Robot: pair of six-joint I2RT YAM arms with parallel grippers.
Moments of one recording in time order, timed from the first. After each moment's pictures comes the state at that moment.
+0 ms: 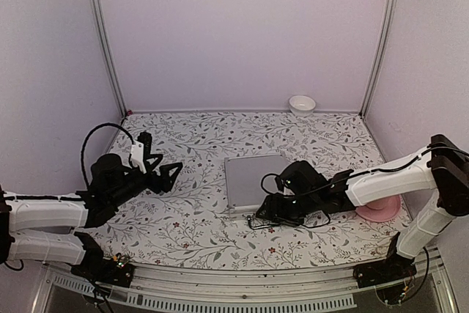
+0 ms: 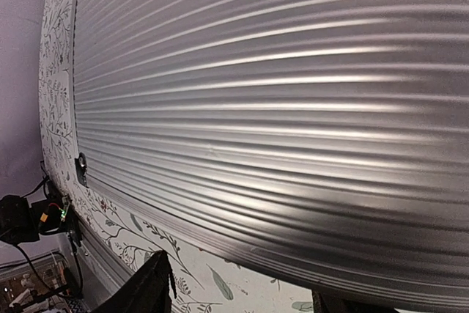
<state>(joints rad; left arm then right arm) -0.61 1.03 0.26 0.62 -0.01 -0.19 1.01 1.59 0.77 -0.06 -0.14 1.04</state>
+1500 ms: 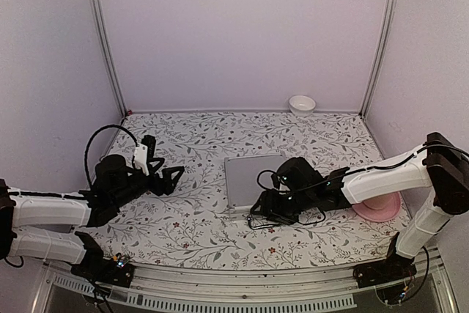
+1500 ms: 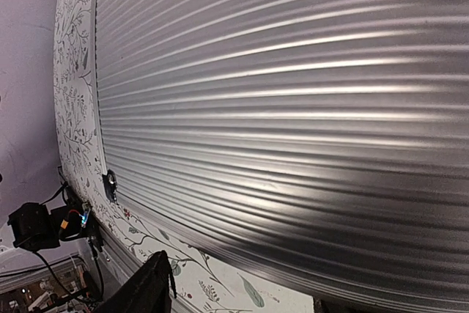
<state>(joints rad) -0.61 1.08 0.26 0.61 -0.01 -0.19 1.00 1.62 0.81 -0.04 -0.17 1.09</state>
